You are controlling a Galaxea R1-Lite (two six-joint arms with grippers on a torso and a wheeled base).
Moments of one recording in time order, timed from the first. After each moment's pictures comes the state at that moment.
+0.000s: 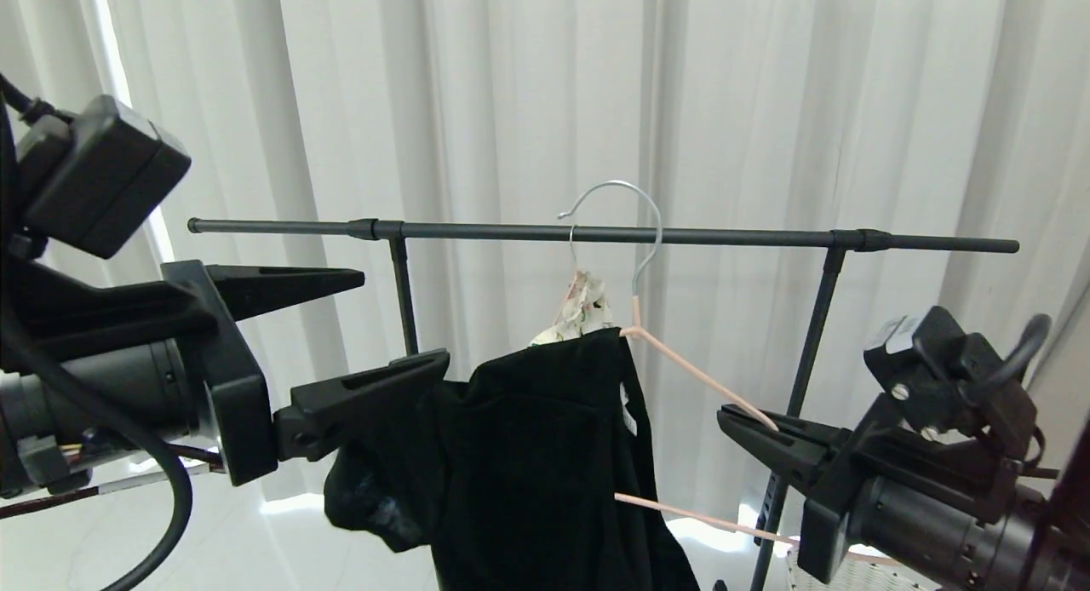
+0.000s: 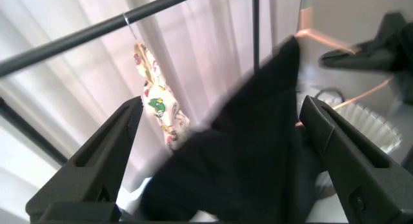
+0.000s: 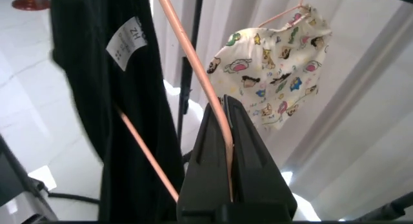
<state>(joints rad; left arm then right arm) -0.54 1.16 -0.83 -0.10 -0.24 0.21 1.02 1.38 -0.48 -0.74 -0.21 0.05</state>
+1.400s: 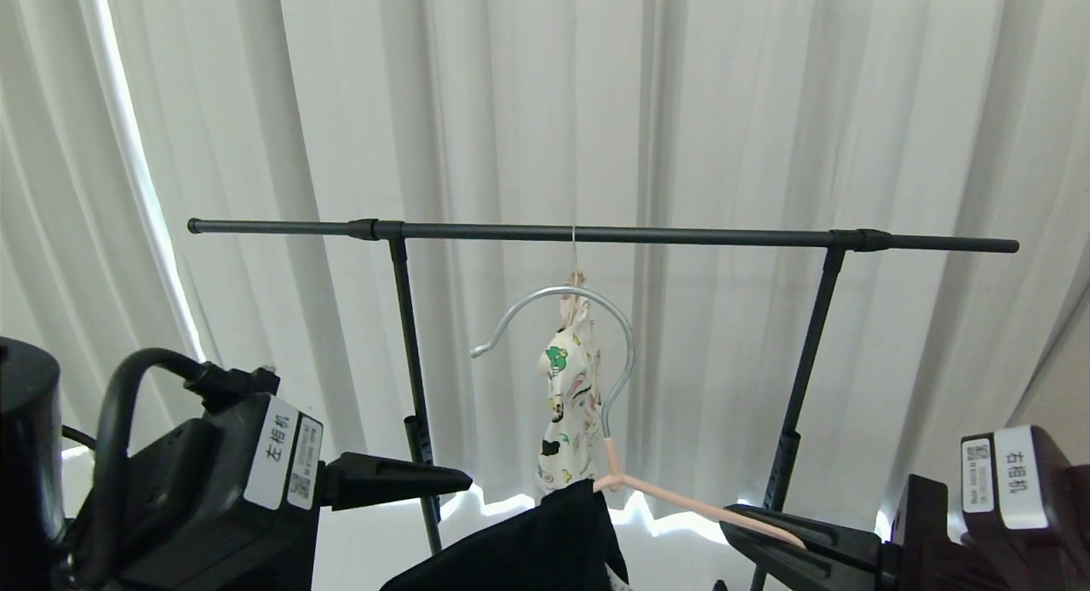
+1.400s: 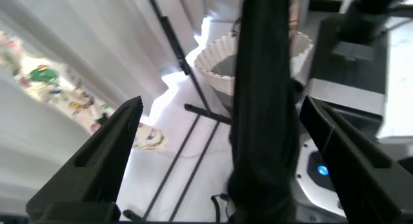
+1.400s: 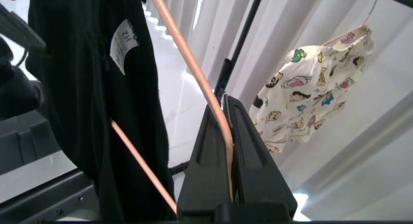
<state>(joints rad) -0.78 1.16 -0.61 -0.10 -0.41 0.29 1.18 1.30 -0.36 -0.80 -0.15 -0.02</state>
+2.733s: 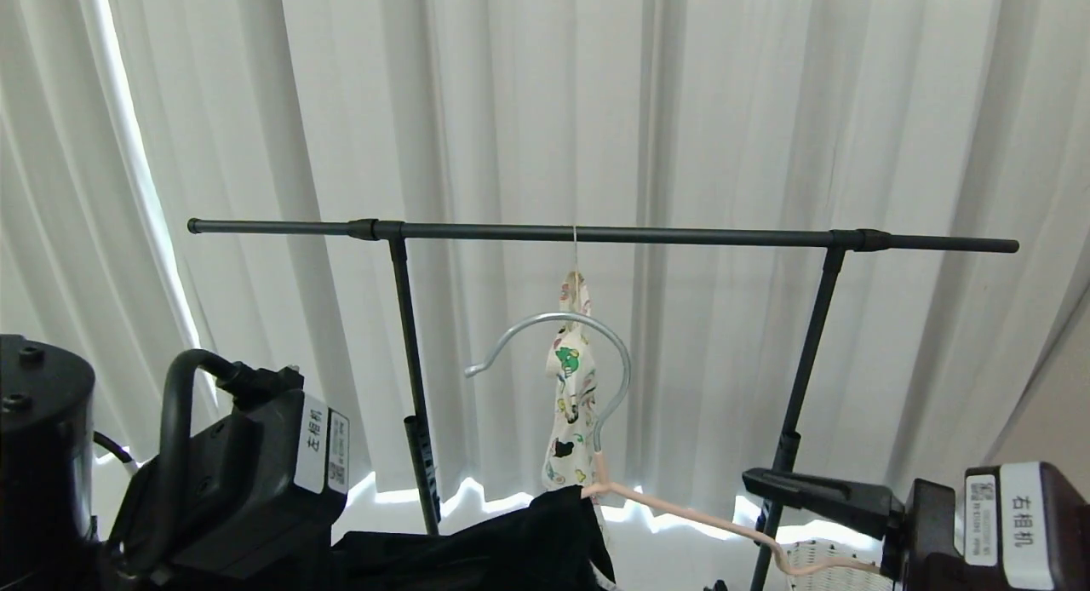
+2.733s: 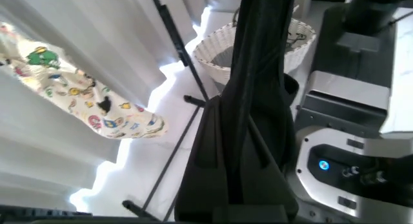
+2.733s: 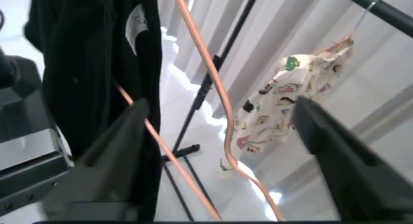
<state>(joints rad) -0.78 1.18 -0.61 -0.10 -0.33 0.28 1.19 1.28 -0.37 -0.75 -0.15 -0.15</state>
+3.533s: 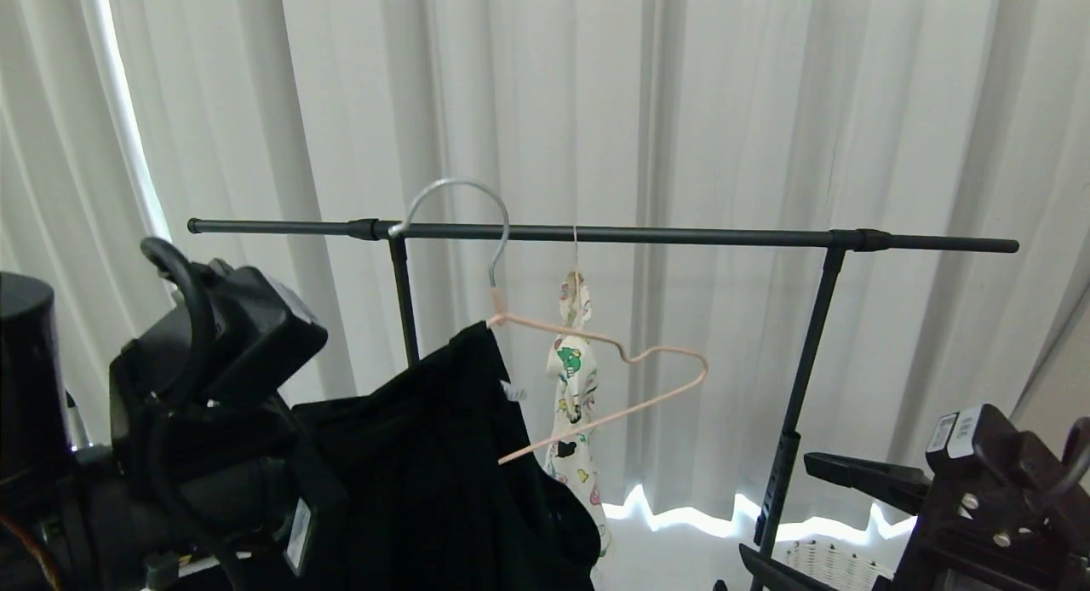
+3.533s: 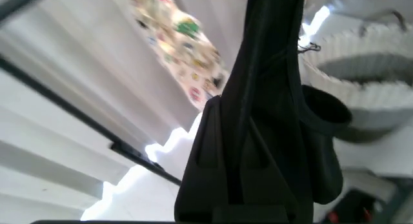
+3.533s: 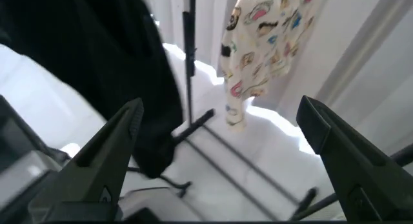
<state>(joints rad) -0.66 1.19 -0.66 -0.17 0.03 0.29 0.97 1.28 -0.29 -0.71 -0.14 0.11</state>
